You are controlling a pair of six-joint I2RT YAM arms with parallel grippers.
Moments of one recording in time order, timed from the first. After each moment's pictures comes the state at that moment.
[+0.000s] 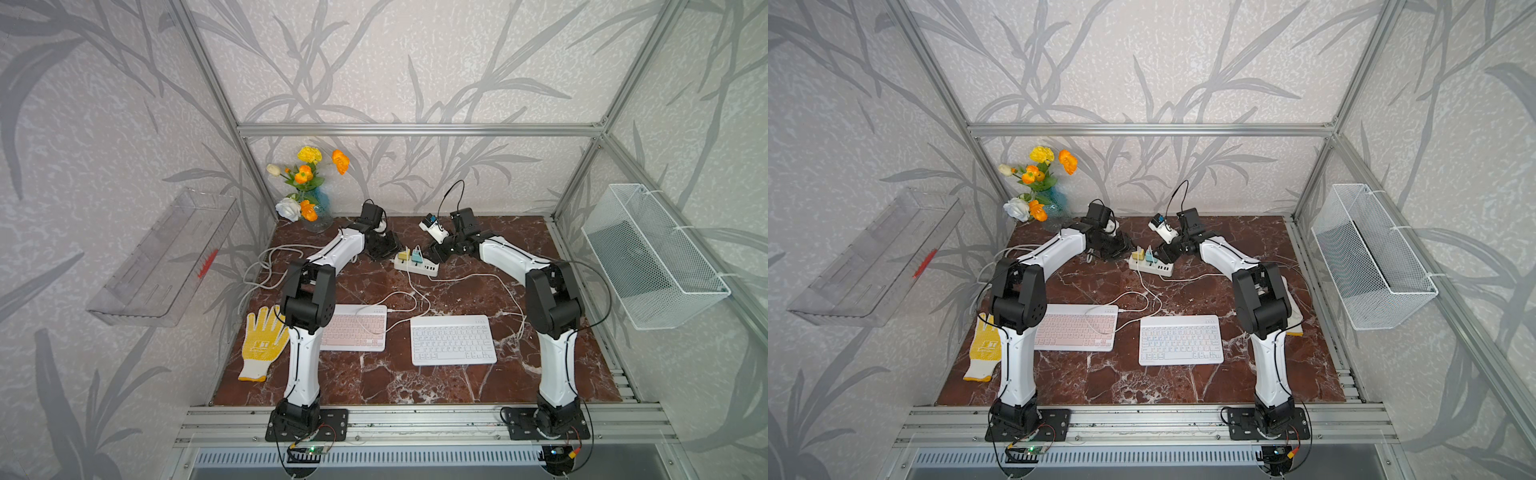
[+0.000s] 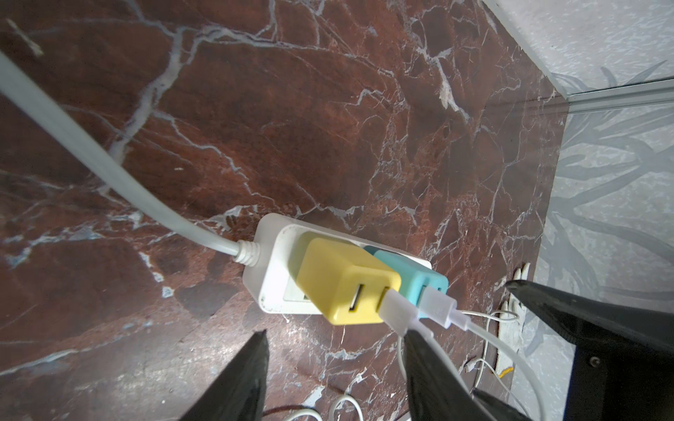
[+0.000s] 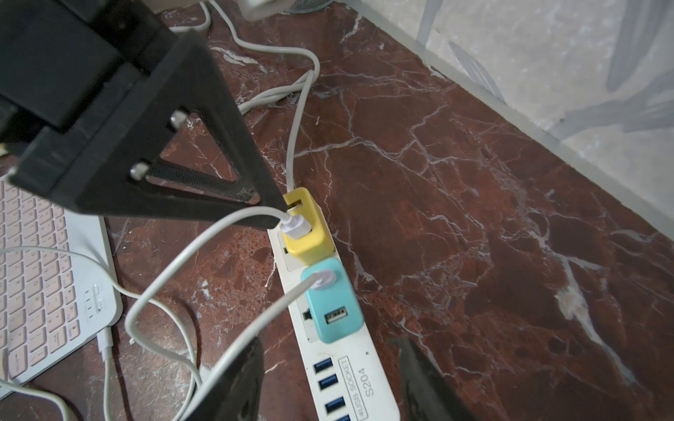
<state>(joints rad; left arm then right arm) -0.29 2.16 1.78 -0.62 0.41 -0.63 0.40 2.13 1.66 -0.33 -0.48 -0.33</state>
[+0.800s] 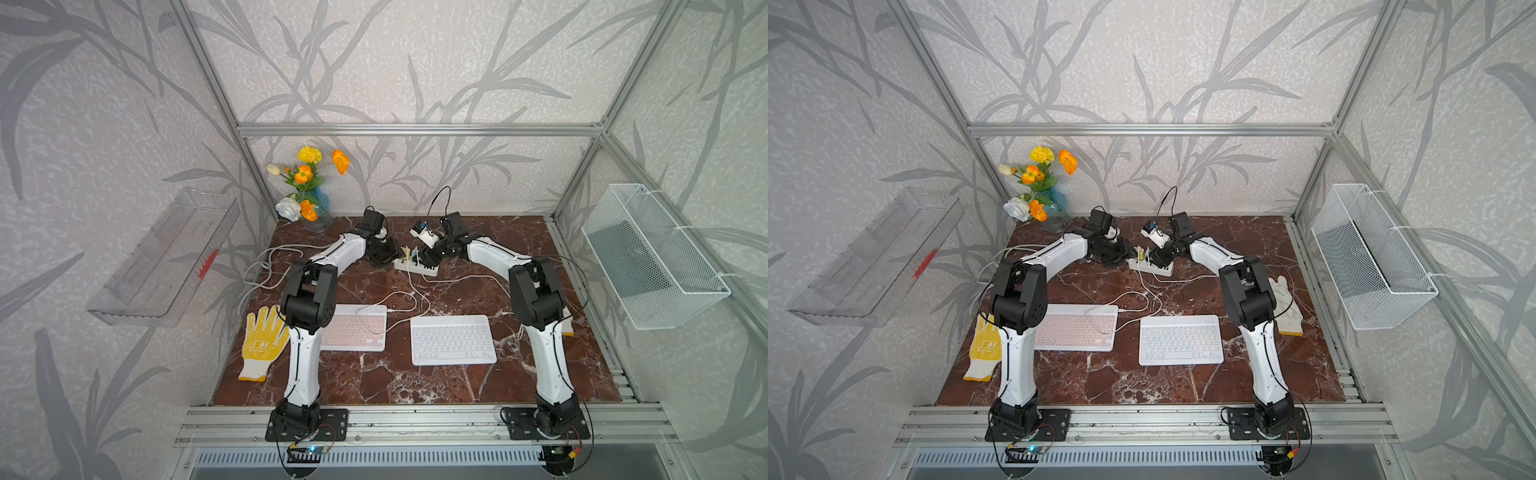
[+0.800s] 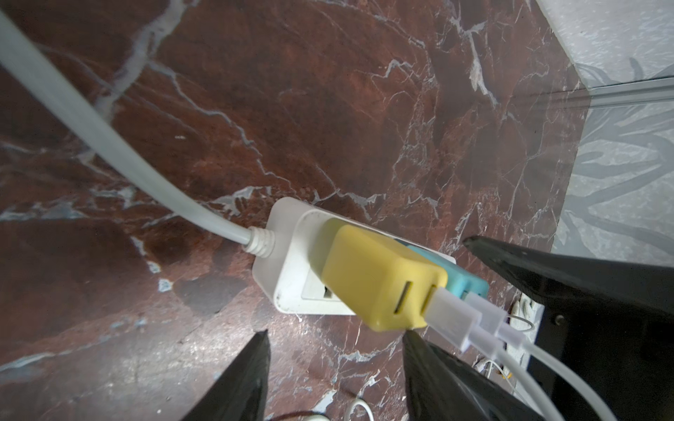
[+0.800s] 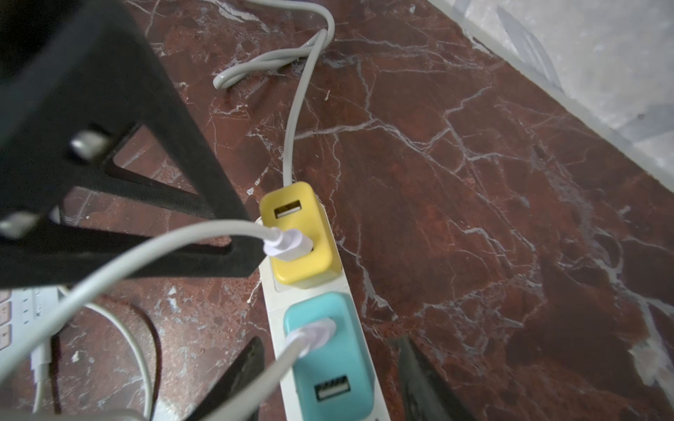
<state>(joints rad) -0.30 2.16 1.70 -0.56 0.42 -0.65 0.43 2.28 1.78 -0.35 -0.47 -0.40</state>
